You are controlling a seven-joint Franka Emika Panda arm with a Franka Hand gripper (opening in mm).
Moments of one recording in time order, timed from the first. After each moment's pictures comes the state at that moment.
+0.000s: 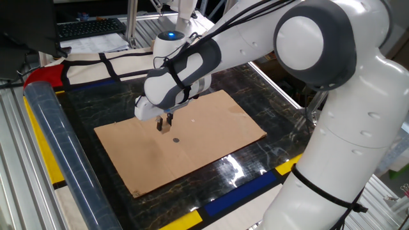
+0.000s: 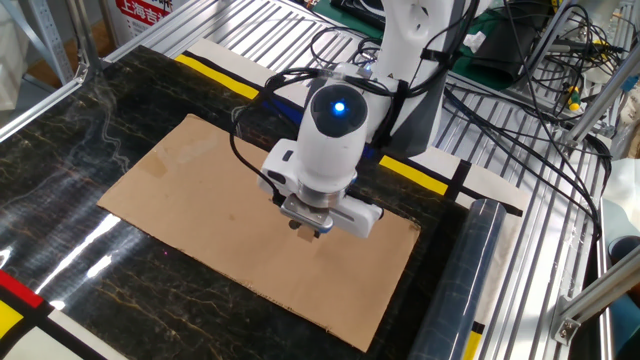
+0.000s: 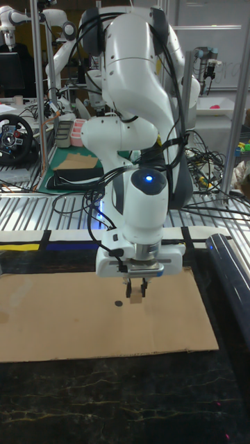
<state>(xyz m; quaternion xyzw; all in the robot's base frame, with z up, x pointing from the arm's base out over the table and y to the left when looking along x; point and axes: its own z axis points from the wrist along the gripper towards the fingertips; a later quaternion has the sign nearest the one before) 0.486 0.045 0.121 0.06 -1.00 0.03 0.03</state>
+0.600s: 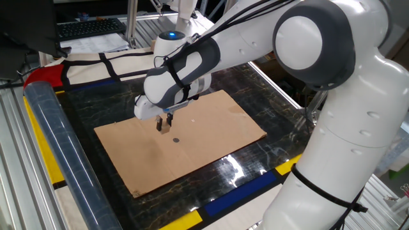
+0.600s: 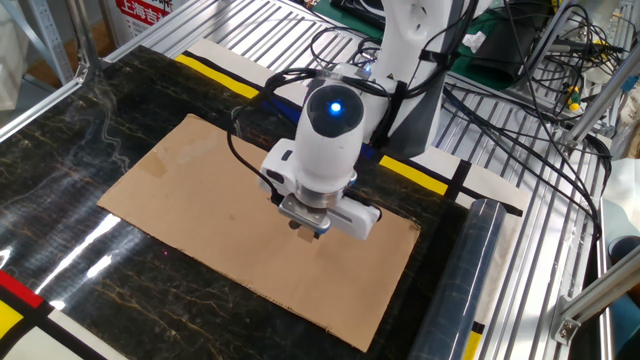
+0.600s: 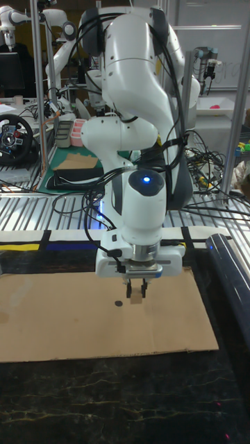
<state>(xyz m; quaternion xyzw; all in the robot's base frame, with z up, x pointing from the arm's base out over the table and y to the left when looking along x) 0.486 0.045 0.120 0.04 -1.00 0.02 0.04</state>
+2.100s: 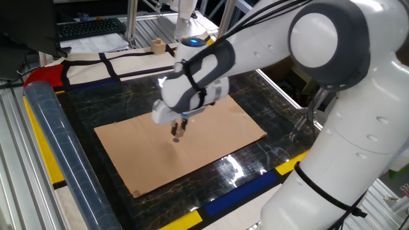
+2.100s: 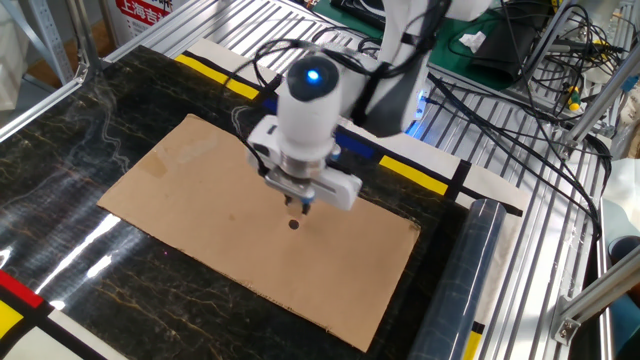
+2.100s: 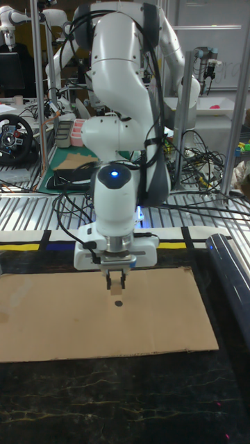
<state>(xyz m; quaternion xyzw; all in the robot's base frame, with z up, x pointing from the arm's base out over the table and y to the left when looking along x) 0.446 -0.013 0.112 0.05 -1.00 0.01 0.03</state>
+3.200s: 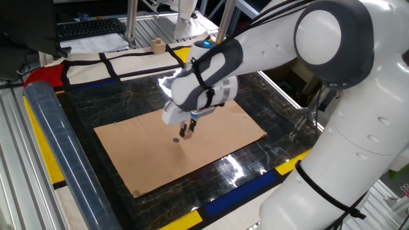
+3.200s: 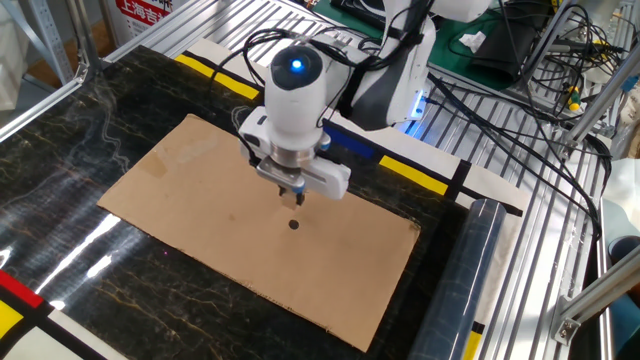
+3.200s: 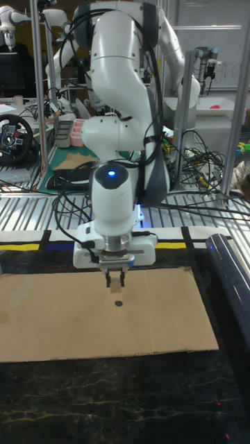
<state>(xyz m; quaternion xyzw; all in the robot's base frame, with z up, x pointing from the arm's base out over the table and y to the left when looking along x) 0.444 -0.011 0.116 0.04 -1.00 0.00 0.04</state>
